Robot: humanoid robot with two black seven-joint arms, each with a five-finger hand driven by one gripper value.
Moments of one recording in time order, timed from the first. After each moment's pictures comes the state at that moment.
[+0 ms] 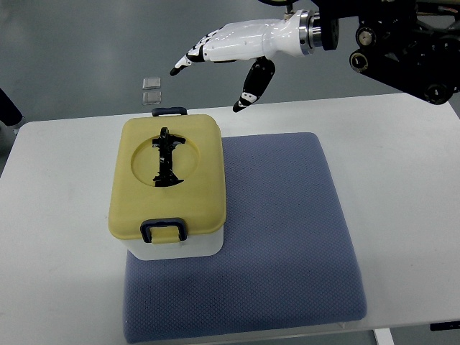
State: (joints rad) left arm 0.00 0.00 -0.04 -0.16 0.03 0.02 0.06; right arm 1.60 -0.35 0.03 1.01 -1.45 0.27 0.55
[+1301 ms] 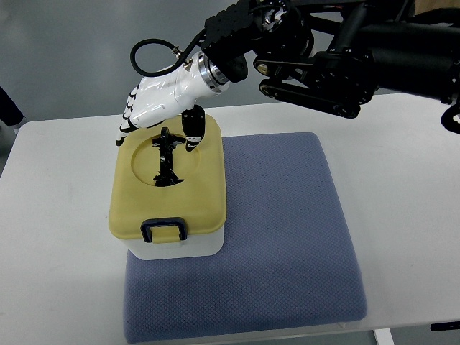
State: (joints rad) left arm 0.00 0.00 -0.04 -0.16 0.03 0.02 0.06; right arm 1.71 -0.05 -0.16 0.90 -1.60 0.22 0.56
